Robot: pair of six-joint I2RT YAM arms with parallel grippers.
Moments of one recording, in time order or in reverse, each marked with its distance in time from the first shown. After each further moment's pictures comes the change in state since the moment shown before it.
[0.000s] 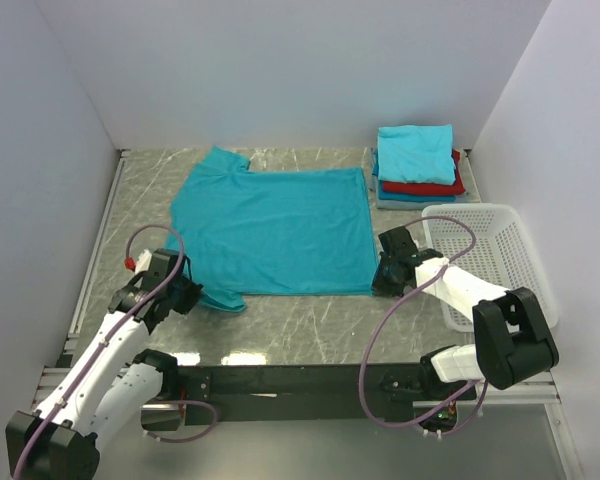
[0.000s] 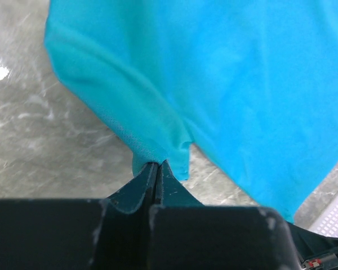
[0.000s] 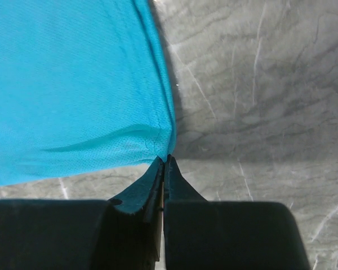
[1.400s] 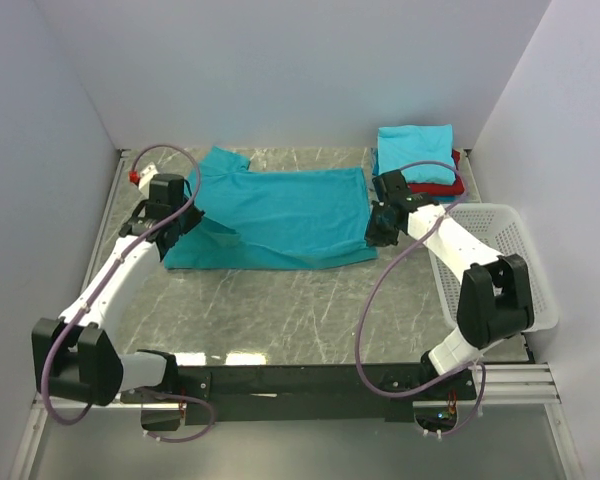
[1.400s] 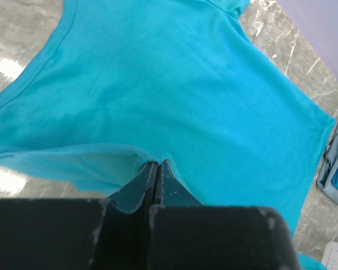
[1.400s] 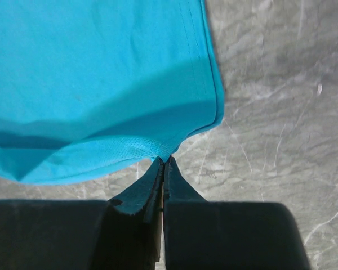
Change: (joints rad) left arm 0.095 0.472 0.443 0.329 -0.088 0.358; right arm -0.037 0.224 0.523 -0.232 0.010 -0.107
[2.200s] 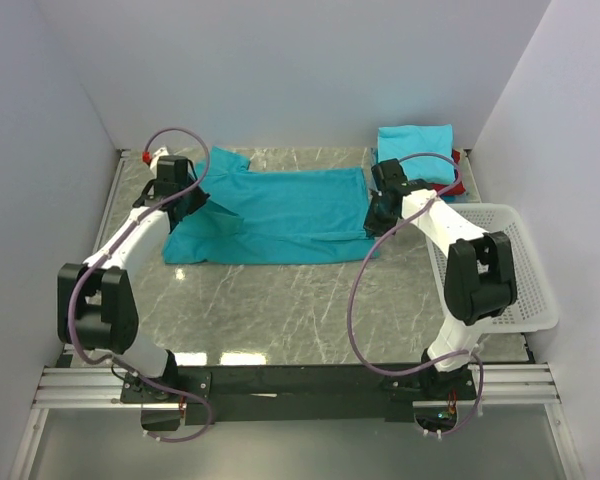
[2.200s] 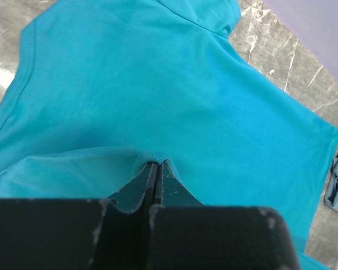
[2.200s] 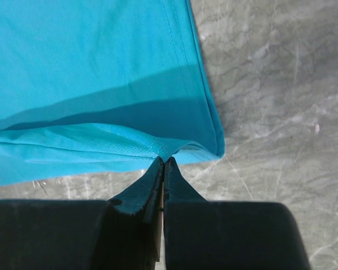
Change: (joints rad) left arm 0.067 0.283 0.136 0.161 0.105 0.097; right arm -0.045 0.167 0.146 -0.011 -0.004 -0.013
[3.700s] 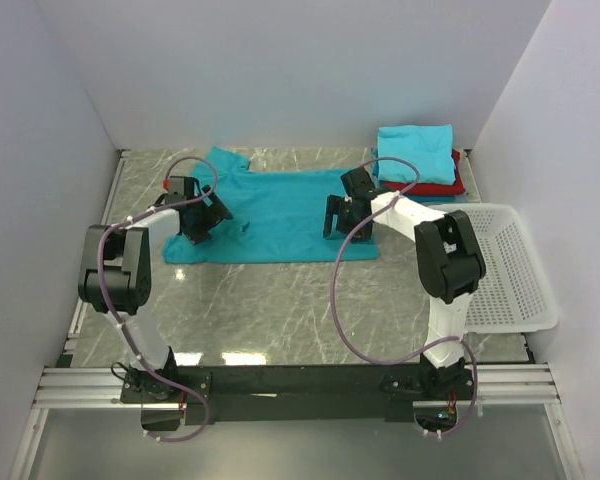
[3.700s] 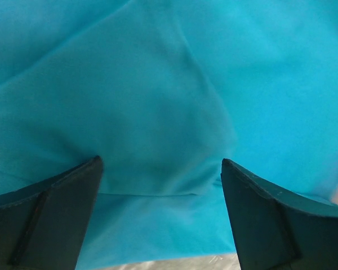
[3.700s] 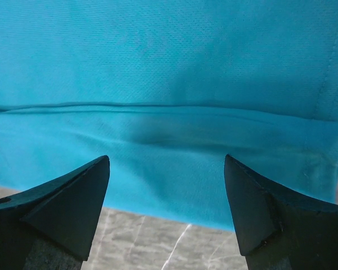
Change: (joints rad) left arm 0.052 0.287 -0.048 0.097 0.278 -0.026; right arm 0.114 0.225 0.055 0.215 -0.113 -0.073
